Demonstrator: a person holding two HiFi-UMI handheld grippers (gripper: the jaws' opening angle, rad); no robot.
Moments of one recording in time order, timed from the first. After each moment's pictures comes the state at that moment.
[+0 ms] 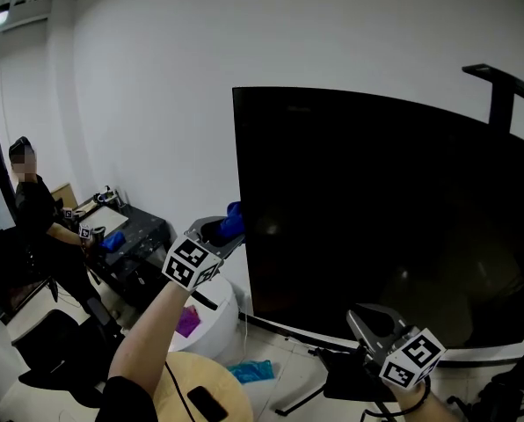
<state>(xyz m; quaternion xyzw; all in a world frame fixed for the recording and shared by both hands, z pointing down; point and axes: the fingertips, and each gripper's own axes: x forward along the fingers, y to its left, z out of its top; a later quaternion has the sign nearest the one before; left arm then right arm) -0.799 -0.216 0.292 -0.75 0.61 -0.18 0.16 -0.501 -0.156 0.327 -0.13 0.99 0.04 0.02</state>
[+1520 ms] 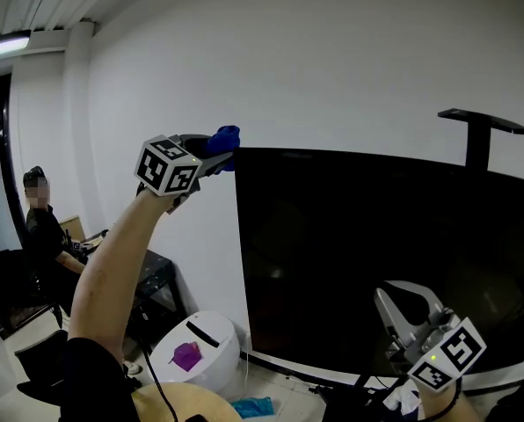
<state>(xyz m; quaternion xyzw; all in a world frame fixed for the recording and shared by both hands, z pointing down) -0.799 -0.198 -0.021 -0.71 0.62 -0.20 0.27 -0.450 -0.117 0.139 -0.13 0.96 0.20 0.15</state>
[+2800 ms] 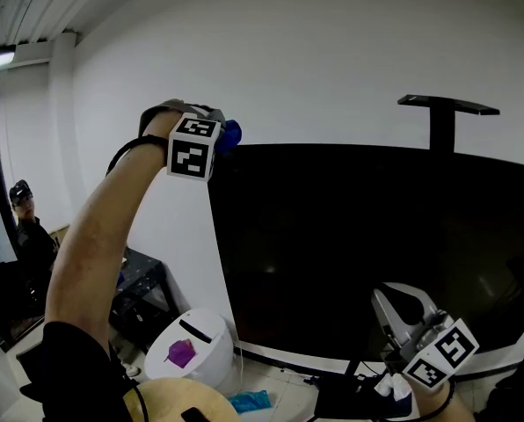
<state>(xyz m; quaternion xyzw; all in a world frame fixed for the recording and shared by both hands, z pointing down) -0.709 -0.215 -0.009 -0.41 0.39 -0.72 0.39 -0.376 -0.114 0.160 -0.17 0.96 0.15 0.16</state>
